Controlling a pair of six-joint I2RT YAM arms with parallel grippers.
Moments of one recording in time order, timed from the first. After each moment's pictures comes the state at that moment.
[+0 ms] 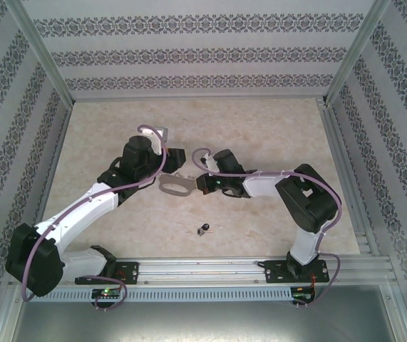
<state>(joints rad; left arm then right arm) -0.49 1.22 0.86 -0.08 0.13 -0.45 0.63 1.81 0.86 0.17 -0.39 0.39</state>
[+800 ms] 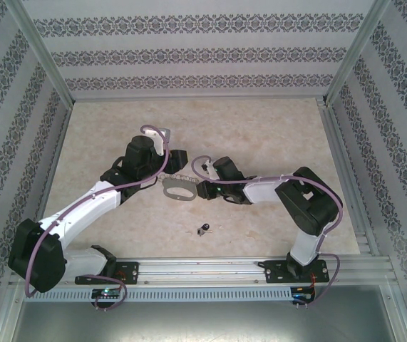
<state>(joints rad) -0.49 1.25 0.86 -0.07 0.17 -0.46 0.67 1.79 0.79 0.19 -0.31 0.39</state>
